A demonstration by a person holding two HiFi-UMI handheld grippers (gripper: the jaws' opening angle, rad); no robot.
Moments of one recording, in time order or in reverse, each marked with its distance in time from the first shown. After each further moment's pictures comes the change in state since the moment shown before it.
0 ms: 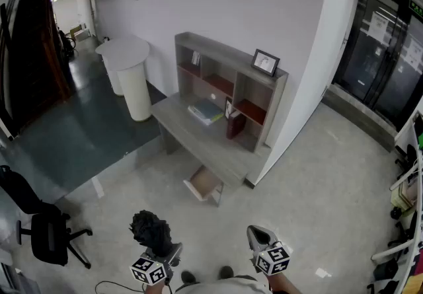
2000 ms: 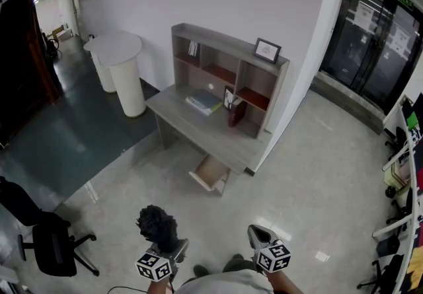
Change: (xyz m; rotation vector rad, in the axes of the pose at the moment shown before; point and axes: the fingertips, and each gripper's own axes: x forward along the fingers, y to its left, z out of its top) left arm -0.068 0.073 -0.014 0.007 0.064 -0.124; right arm 0.025 0.114 -0.052 0.100 0.060 -0.113
